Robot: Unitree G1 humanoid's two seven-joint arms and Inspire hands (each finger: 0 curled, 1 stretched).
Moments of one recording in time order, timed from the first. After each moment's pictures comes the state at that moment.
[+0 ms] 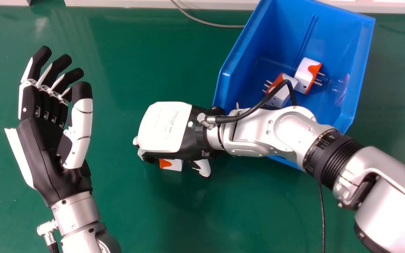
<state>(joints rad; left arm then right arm) 0.00 -0.06 0.15 0.32 -0.05 -0.86 0.22 -1.04 -0.20 0.97 0.84 -1.14 -0.54 0.01</state>
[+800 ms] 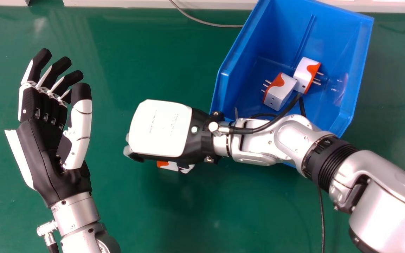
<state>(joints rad) 0.00 -0.06 0.16 0.33 -0.05 -0.86 0.22 -1.04 -0.17 1.02 0.99 -1.25 -0.55 -0.47</state>
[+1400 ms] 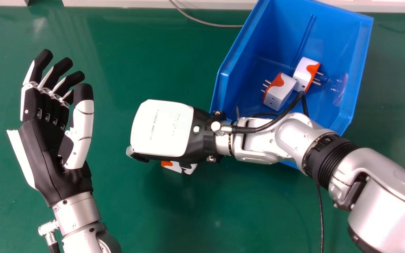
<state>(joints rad) -0.01 -0.06 0.16 0.35 -0.05 -0.87 0.22 -1.05 -0.16 1.03 1.01 -1.26 -0.57 -0.50</state>
